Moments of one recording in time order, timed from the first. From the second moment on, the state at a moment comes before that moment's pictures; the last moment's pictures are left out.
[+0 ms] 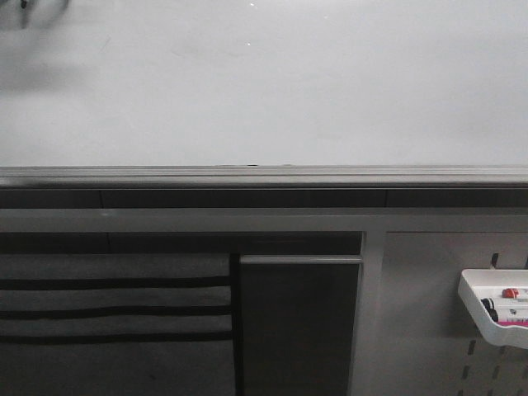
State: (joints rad) left arm -0.19 1.51 -1.18 -0.02 0.12 0.16; right arm 0.18 0.47 -0.58 -0.10 0.31 0.02
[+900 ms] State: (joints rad) left arm -0.18 1.52 -1.18 -0.02 0.10 0.16; right arm 0.18 0.47 -0.58 -0.10 0.31 0.02
